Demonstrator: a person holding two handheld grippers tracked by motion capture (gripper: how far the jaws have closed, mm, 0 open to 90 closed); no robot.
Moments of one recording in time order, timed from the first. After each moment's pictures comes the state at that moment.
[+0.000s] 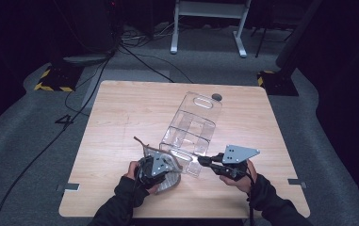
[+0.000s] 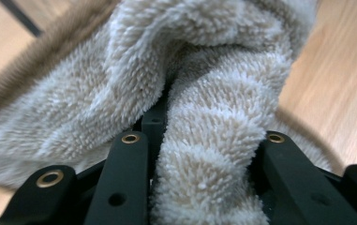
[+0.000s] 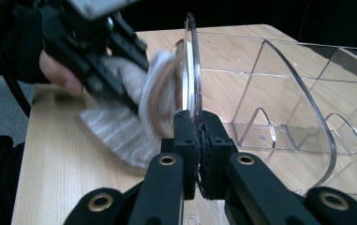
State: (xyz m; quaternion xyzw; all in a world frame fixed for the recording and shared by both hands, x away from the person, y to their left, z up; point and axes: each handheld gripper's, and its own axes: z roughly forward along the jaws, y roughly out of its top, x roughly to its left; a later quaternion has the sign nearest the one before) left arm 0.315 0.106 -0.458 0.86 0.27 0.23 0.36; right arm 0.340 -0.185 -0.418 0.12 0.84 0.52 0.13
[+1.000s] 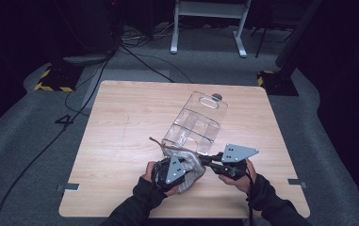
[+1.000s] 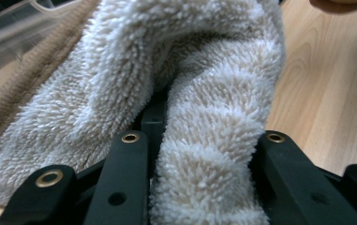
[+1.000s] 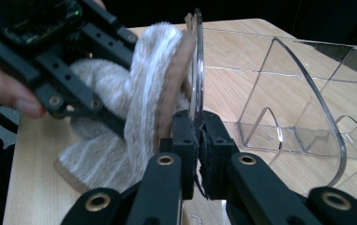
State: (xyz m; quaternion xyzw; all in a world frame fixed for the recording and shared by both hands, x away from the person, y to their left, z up) left arm 0.301 0.050 -0.453 0.84 0.22 0.23 0.44; right arm 0.341 -0.184 -0.420 0.13 0.84 0.51 0.14
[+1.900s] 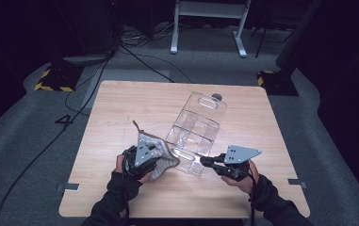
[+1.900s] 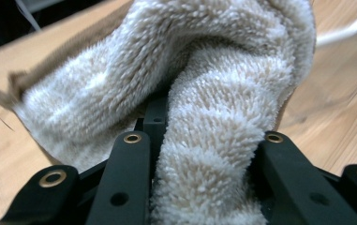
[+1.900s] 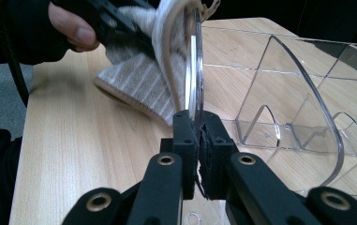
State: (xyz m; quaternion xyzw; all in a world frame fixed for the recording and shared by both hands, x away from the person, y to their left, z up) left arm 0.324 0.128 -0.438 0.80 0.33 0.25 0.43; right arm 0.339 -0.190 -0.420 0.13 0.84 0.51 0.13
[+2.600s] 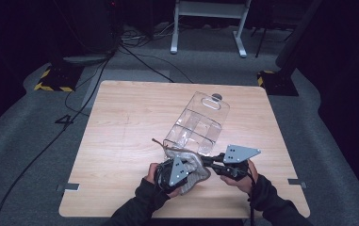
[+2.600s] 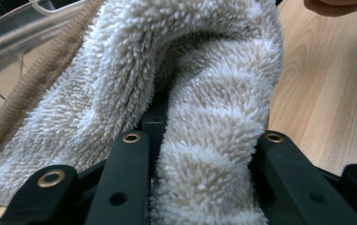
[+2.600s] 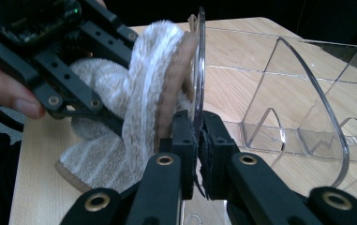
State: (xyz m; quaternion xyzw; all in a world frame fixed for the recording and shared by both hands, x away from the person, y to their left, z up) left arm 0.297 0.044 -0.452 0.84 0.21 0.24 0.44; right arm 0.340 -0.188 -0.420 0.13 0.84 0.51 0.13
